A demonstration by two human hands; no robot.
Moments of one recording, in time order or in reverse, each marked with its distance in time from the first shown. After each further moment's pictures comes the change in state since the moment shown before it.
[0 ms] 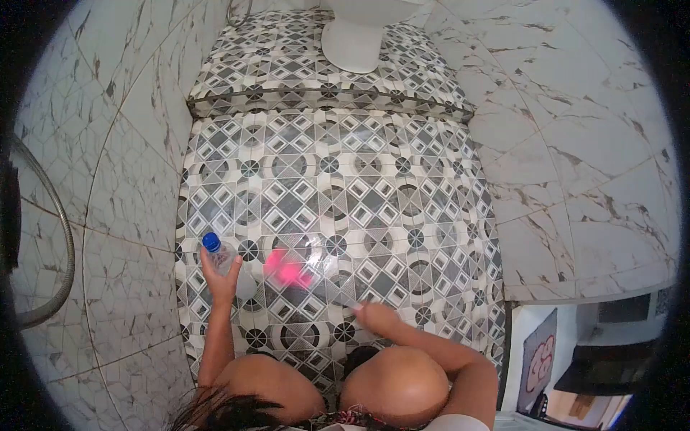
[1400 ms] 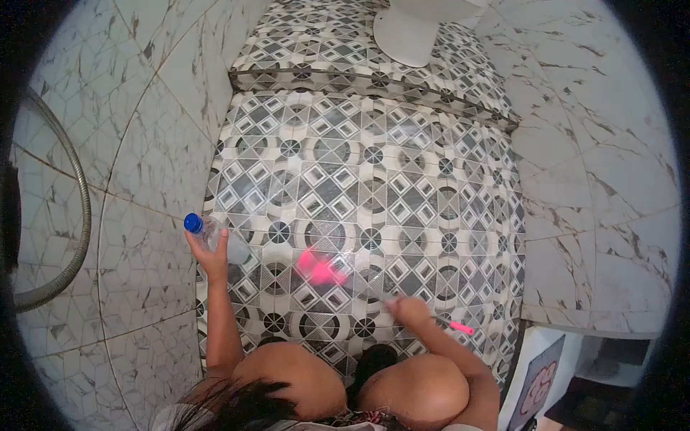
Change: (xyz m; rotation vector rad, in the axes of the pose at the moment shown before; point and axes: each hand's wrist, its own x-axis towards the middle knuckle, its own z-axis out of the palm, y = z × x) left_hand 0.031 -0.024 -0.056 -0.019 0.307 0.057; right_hand 0.001 -0.003 -0.018 -0.103 -0.071 0.226
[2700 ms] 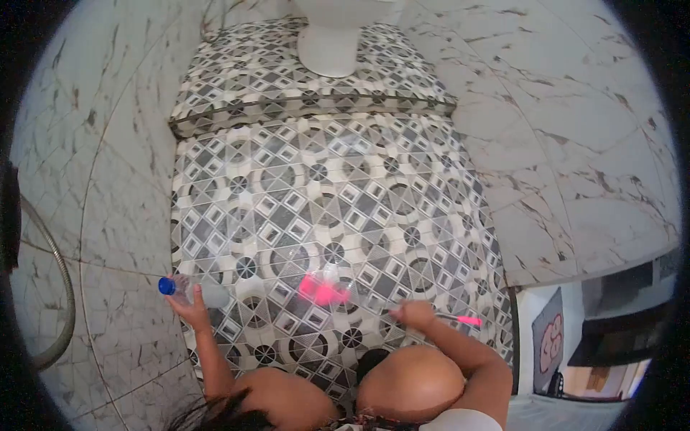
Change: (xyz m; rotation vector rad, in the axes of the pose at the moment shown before) left_hand -0.016 -0.016 -0.010 -0.096 -0.066 0.020; right_hand -0.039 0.059 0.003 0.072 0.034 -0.010
